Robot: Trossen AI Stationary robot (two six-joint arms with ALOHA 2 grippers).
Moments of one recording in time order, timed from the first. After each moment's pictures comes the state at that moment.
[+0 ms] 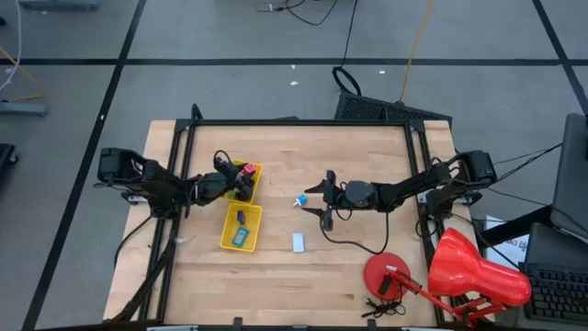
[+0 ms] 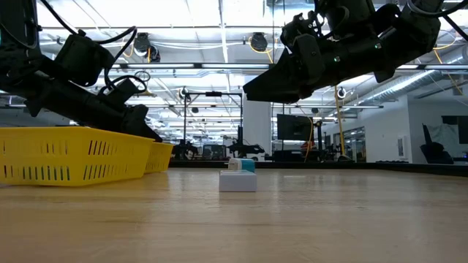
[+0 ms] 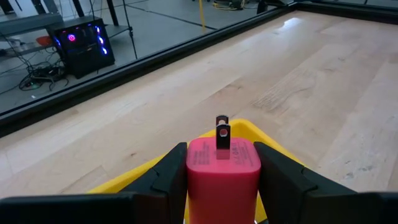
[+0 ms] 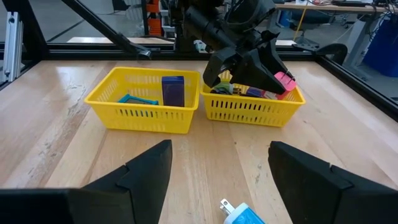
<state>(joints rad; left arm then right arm) 0.15 1.51 0.12 1.02 -0.55 -0.21 0.06 1.61 0.60 0.78 0.13 0.01</state>
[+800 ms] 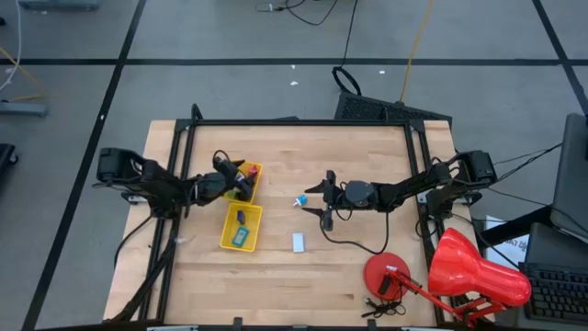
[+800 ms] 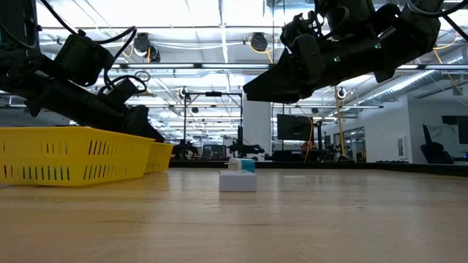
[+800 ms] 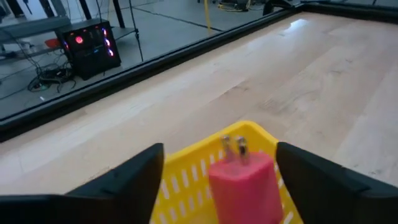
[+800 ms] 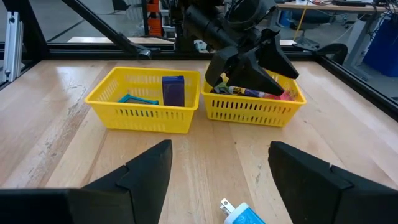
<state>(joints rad) 0.15 1.51 0.12 1.02 -0.58 -0.21 0.06 1.61 0.60 0.78 0.13 0.01</state>
